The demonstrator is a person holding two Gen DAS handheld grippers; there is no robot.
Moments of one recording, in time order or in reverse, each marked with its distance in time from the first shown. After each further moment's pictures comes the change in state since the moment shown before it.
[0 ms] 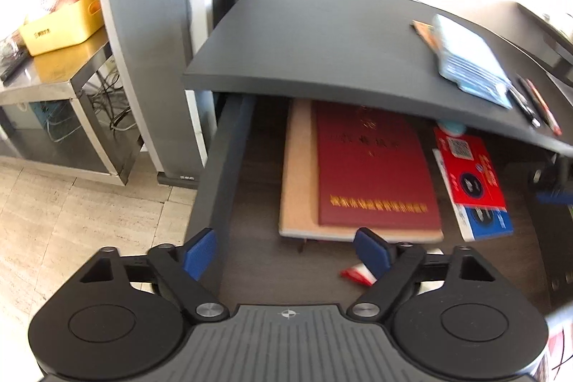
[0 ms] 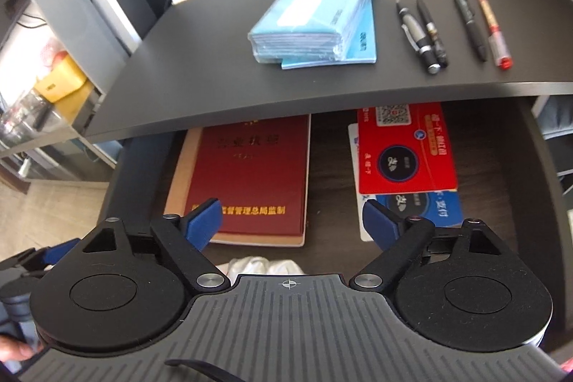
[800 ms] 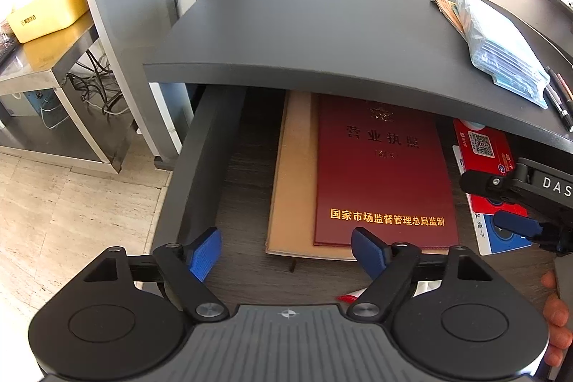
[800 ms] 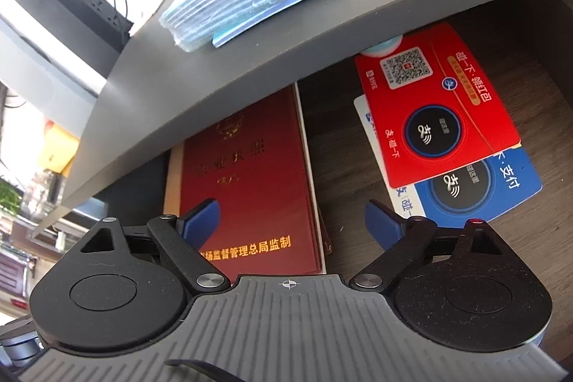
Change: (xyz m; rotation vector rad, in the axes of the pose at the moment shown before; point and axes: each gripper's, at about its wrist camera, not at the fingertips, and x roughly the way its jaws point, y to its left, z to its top) left arm 0.042 -0.015 0.015 0.011 0.076 0.027; right arm 0.080 -0.034 -0.009 0.275 -0.026 0.117
